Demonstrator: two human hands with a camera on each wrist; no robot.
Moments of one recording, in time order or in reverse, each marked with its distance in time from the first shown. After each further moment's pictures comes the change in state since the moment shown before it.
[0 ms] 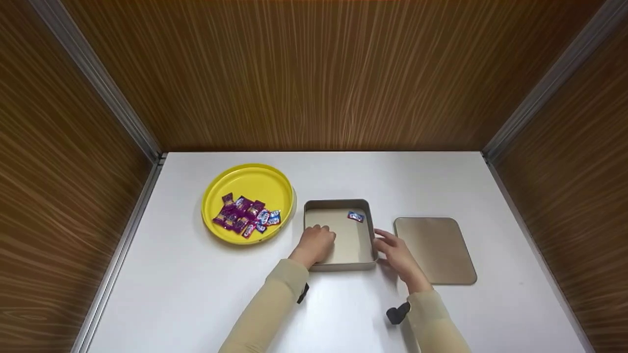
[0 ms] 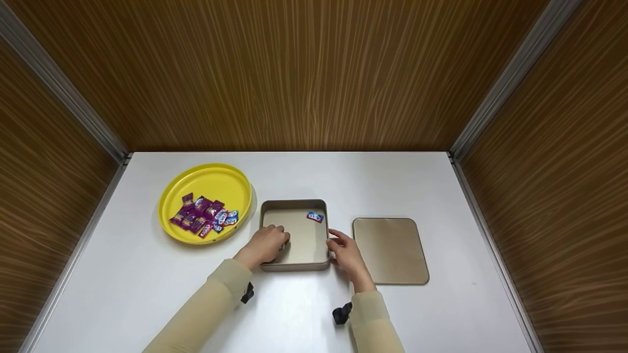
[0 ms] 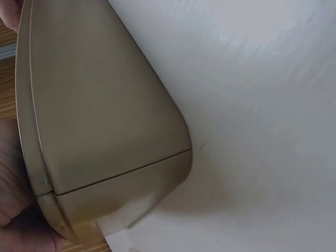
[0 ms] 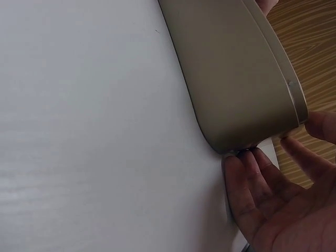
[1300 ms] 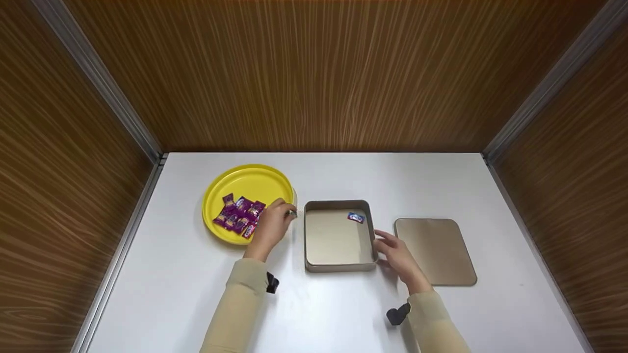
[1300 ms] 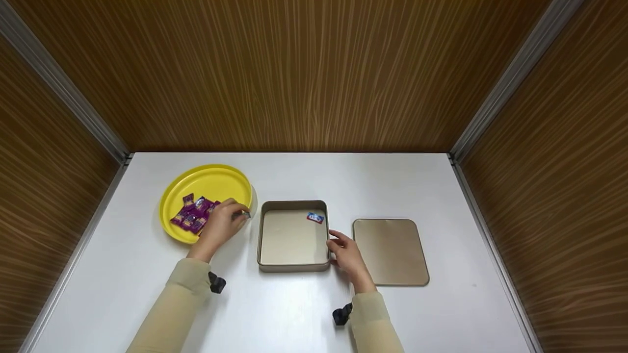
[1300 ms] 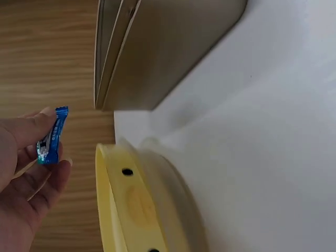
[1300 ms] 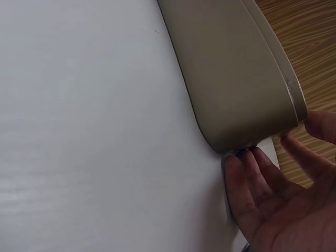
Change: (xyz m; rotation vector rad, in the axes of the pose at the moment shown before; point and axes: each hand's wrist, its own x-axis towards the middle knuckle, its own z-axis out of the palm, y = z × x) left_hand -0.035 -0.096 -0.032 -0.552 0.486 -0.162; right_hand 0.000 0.000 -0.001 -0.004 0.003 -0.001
